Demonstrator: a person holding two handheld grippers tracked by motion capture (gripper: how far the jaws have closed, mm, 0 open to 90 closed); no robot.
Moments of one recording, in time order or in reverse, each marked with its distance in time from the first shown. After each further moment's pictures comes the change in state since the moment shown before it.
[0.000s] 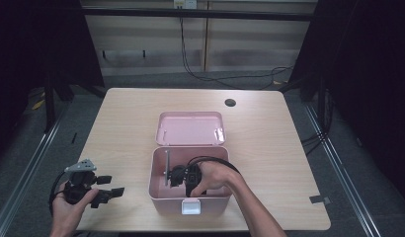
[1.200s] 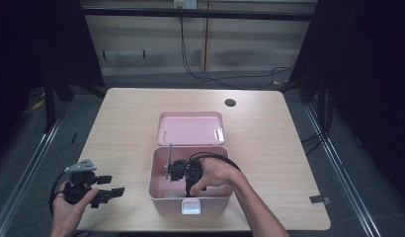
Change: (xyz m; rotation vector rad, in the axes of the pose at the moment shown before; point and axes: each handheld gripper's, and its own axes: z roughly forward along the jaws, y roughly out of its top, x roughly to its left) left arm 0.000 0.000 0.000 -0.005 -0.001 0.001; right arm 0.000 -0.003 -0.015 -0.065 -0.024 0.031
